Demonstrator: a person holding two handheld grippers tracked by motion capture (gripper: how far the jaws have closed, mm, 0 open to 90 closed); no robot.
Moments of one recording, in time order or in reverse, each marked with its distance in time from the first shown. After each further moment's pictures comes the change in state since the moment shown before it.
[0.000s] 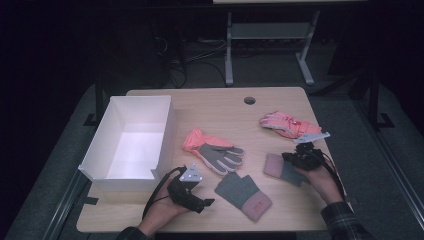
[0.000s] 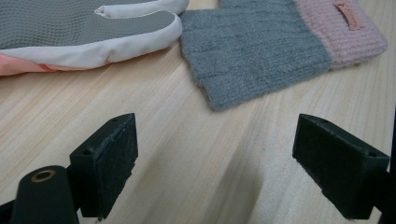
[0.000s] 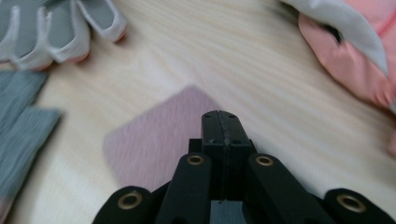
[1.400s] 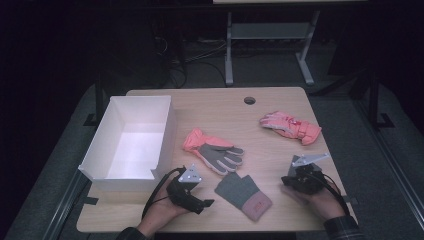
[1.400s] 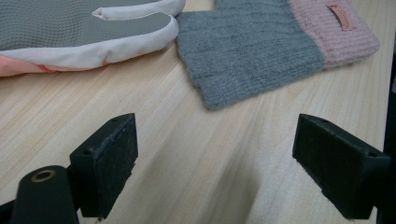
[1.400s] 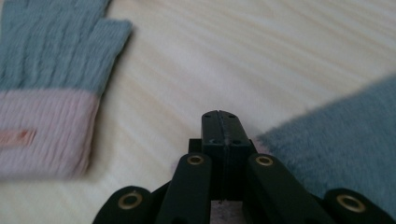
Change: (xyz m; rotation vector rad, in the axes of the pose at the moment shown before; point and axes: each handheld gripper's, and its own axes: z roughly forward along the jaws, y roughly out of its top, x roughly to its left) left arm -0.002 -0.001 -0.003 -0.004 -0.004 0.003; right arm 0.040 -0.048 -0.022 0.111 0.075 0.001
